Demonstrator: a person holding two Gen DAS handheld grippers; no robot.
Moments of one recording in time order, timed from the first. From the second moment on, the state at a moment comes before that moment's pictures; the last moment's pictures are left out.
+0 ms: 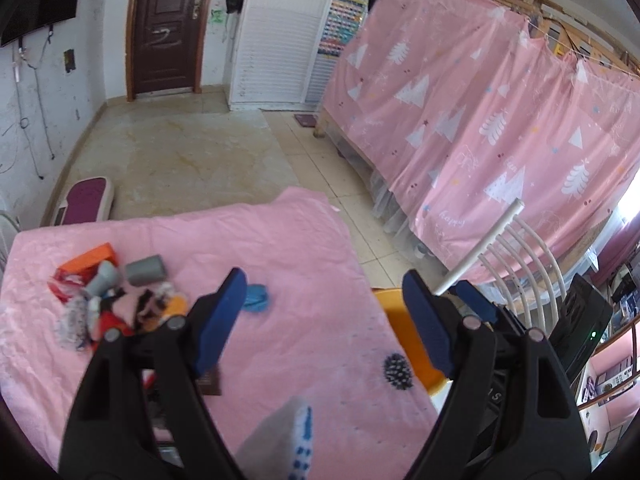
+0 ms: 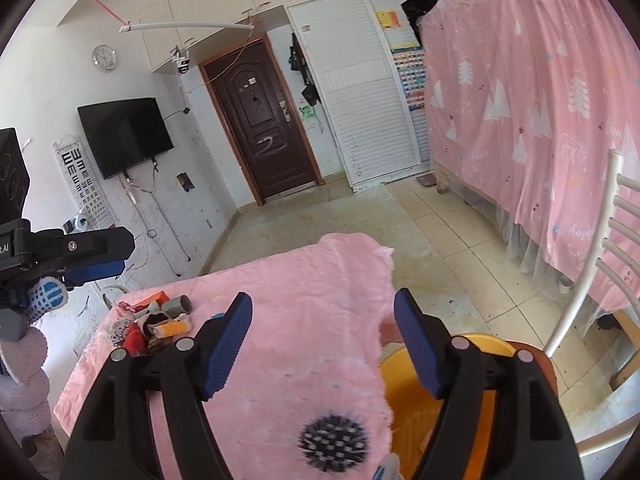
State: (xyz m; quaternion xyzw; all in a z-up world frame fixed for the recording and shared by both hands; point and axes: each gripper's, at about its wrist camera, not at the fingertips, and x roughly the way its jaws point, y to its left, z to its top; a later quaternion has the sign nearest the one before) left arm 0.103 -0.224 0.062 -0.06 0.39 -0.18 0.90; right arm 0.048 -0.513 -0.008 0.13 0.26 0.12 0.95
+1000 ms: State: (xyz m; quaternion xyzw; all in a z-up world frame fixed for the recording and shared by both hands) left arm 0.120 -0.021 -0.008 -0.07 0.42 -0.04 0.90; right arm 0.132 -0.368 -0.029 0.06 0.33 0.16 0.93
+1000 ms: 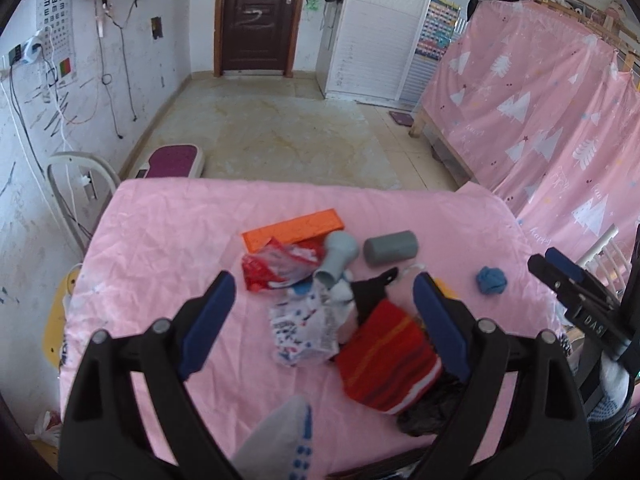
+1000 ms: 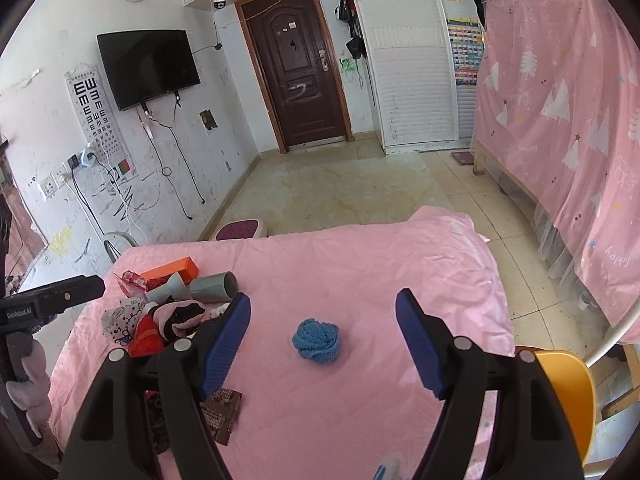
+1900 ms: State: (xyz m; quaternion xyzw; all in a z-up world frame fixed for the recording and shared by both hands) left arm 0.114 0.004 -0.053 -0.06 0.44 -0.06 0.89; right arm 0.164 -0.334 -0.076 0.03 0.39 0.15 0.91
